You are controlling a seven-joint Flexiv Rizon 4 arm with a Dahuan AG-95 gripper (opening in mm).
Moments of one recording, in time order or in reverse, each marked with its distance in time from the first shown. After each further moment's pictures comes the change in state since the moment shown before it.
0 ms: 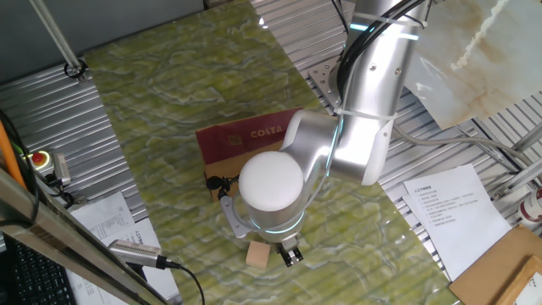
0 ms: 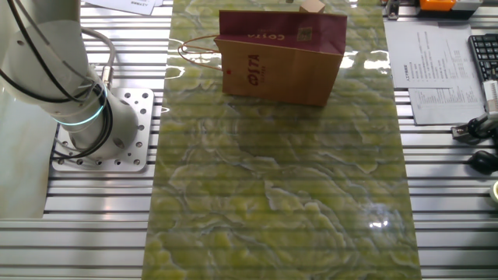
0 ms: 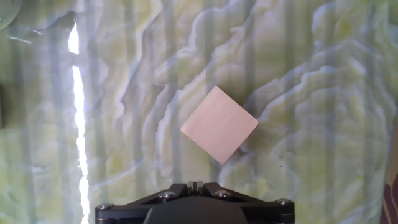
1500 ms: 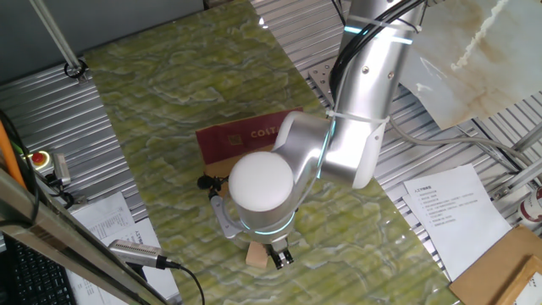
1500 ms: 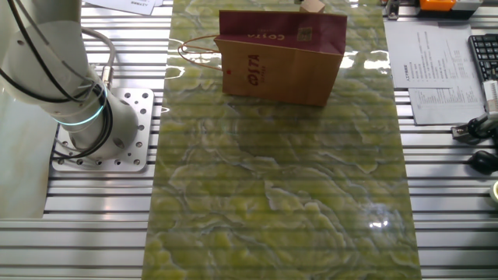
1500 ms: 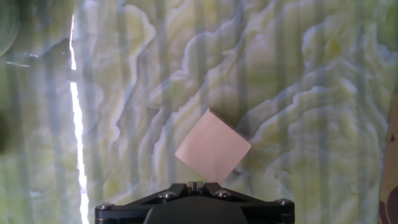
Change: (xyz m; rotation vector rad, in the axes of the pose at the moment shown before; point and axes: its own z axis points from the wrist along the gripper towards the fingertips) arm -0.025 -0.006 -0.004 -0.004 -0.028 0.020
